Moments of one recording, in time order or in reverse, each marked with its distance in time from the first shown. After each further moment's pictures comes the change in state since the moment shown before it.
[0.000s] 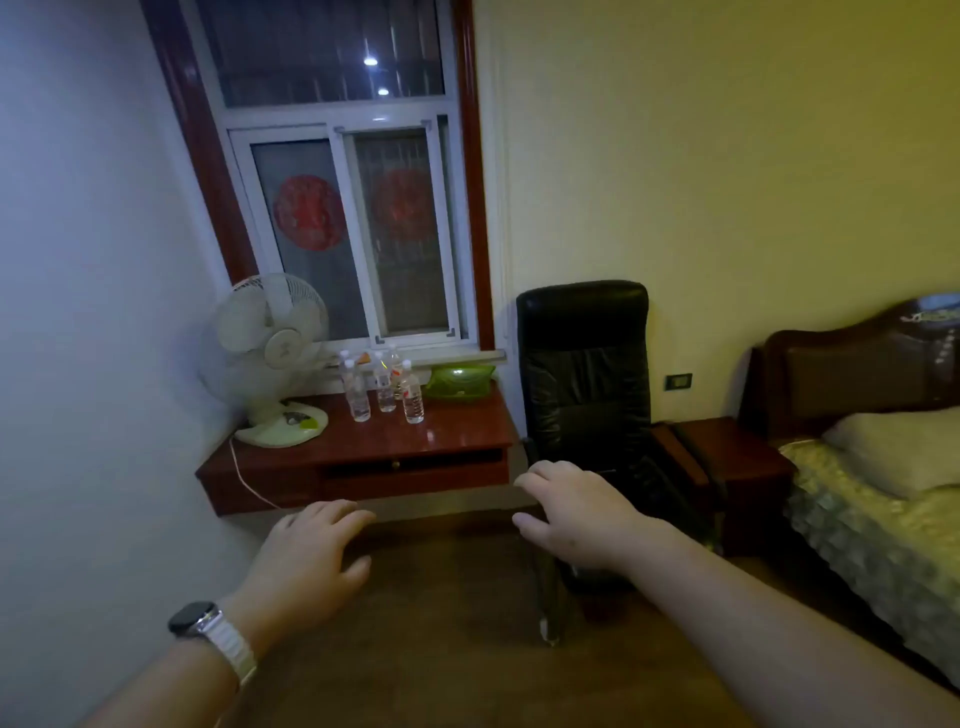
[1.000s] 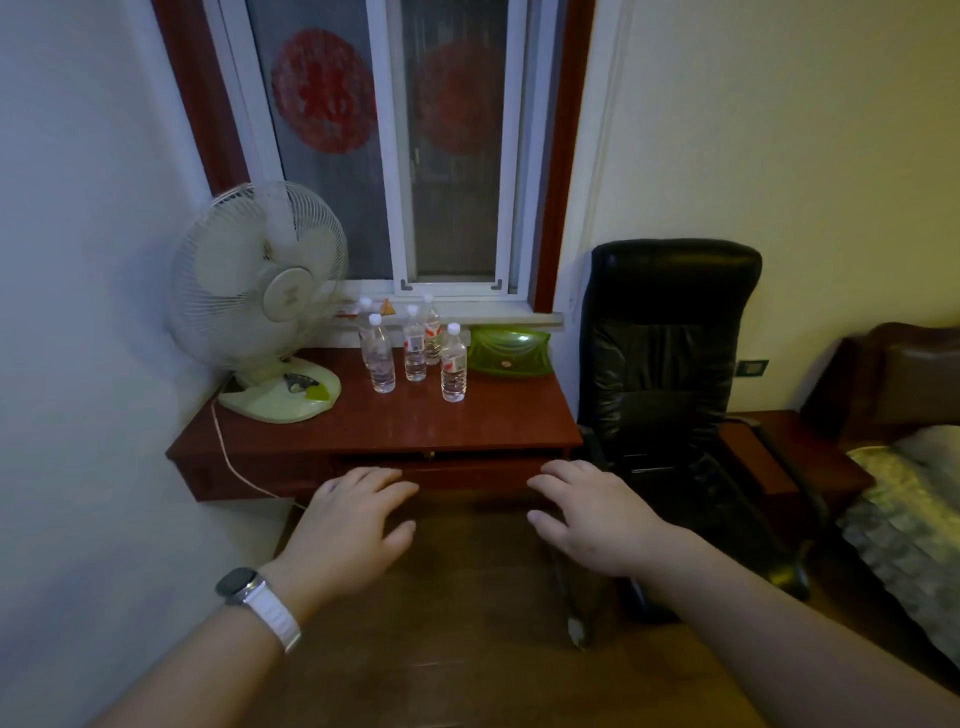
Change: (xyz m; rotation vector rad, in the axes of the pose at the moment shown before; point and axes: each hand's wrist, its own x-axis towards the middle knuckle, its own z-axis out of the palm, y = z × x) left_hand 0.253 -0.205 0.079 -0.171 -0.012 0.096; right_hand 0.310 -0.038 0.127 -0.025 -0.203 0.032
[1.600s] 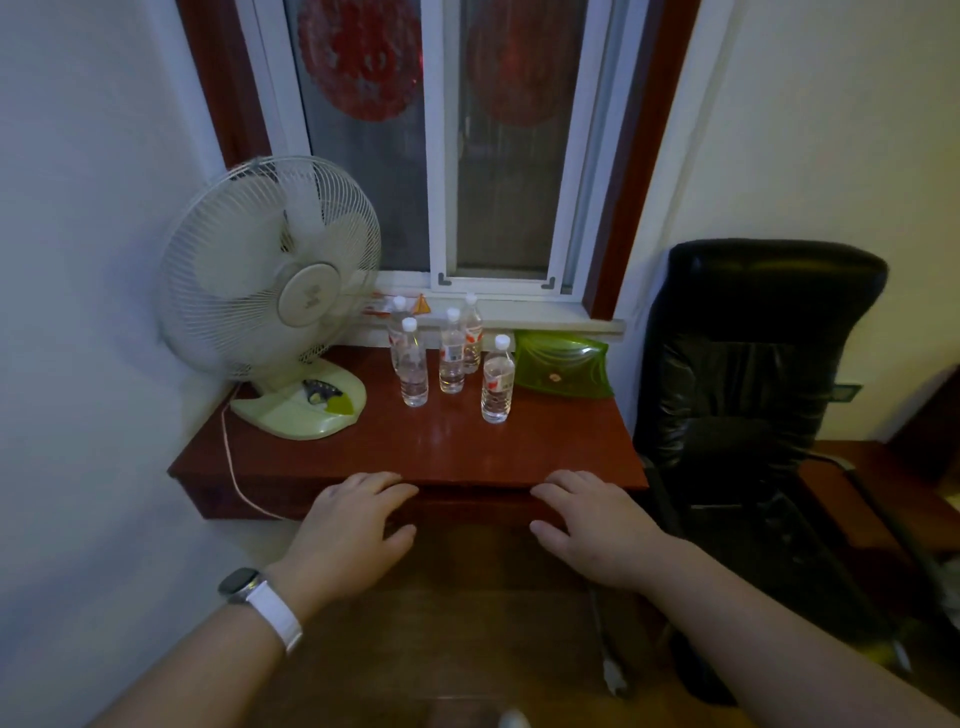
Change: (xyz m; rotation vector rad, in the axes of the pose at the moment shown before) left_hand 0.130 -0.111 0.024 -0.026 -0.065 -0.099; right_hand 0.189 0.009 0.030 0.012 -0.108 -0.065
